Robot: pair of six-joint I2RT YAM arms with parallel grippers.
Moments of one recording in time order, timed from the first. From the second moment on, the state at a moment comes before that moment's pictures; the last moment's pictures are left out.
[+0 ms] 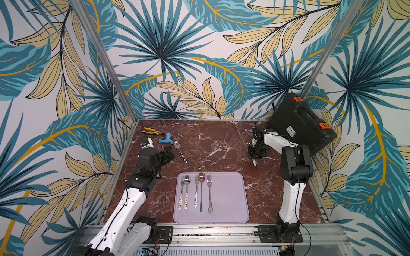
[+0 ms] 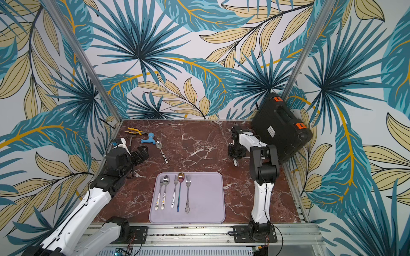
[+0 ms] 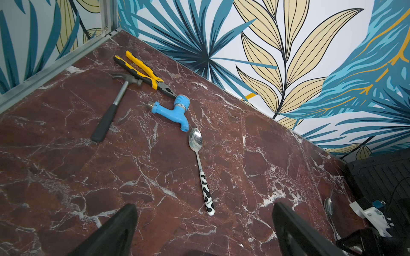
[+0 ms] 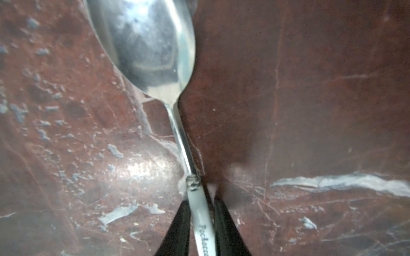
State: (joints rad) left arm -0.16 0.92 0.69 -0.22 -0.13 -0.61; right arm 0.09 2.11 1.57 -0.92 0.01 0.23
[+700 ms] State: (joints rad) left arm -0.16 0.93 0.69 -0.22 -0.07 -0.62; right arm 0.14 1.85 1.41 -0.86 0.01 0.29
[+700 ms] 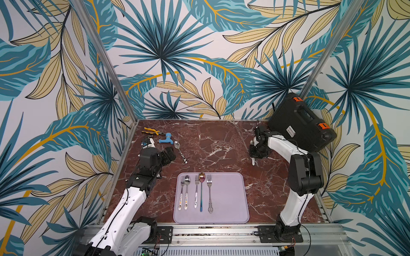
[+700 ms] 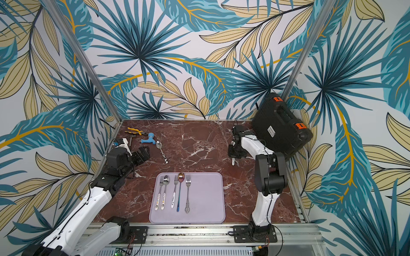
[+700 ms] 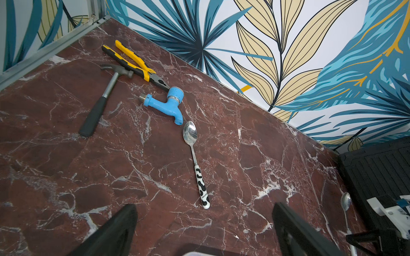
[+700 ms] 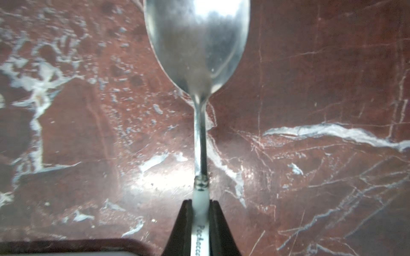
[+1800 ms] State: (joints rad) left arm -0.16 1.08 0.68 -0.17 0.08 -0.62; right arm 0.89 1.59 1.04 -0.75 0.09 0.85
